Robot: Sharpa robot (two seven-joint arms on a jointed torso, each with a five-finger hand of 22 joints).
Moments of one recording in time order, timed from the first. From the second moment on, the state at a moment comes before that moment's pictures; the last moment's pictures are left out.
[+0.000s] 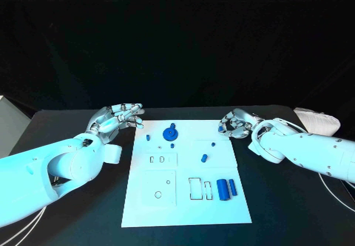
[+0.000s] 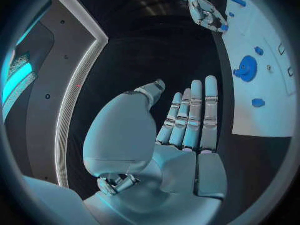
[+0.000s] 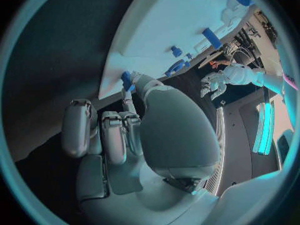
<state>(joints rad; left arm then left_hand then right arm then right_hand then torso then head) 1.19 -0.90 -0.03 1.59 0.01 -0.33 0.45 1.34 -0.15 0.44 0.15 0.05 0.80 0.20 0.27 0.17 1.02 0.17 0.08 0.07 0.91 0.10 0.70 0.48 0.17 0.86 0.20 0.83 0.38 1.23 -0.87 -0.15 1.29 -1.14 -0.46 0.02 1.43 -0.18 0.39 0.15 0.18 1.06 0.13 0.16 0.36 1.47 0.05 1.57 1.31 1.47 -0.02 1.57 1.31 0.08 1.45 0.09 1.27 1.30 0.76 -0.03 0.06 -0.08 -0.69</state>
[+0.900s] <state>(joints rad) 1.19 -0.90 -0.03 1.59 0.01 -0.33 0.44 1.34 -0.15 0.45 0.15 0.05 0.80 0.21 0.27 0.17 1.02 0.17 0.08 0.07 0.91 0.10 0.70 0.48 0.17 0.85 0.20 0.84 0.38 1.25 -0.89 -0.15 1.54 -1.15 -0.59 -0.02 1.40 -0.16 0.43 0.13 0.18 1.07 0.12 0.19 0.36 1.47 0.03 1.57 1.31 1.46 -0.04 1.57 1.31 0.08 1.46 0.07 1.29 1.31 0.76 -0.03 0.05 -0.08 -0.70</state>
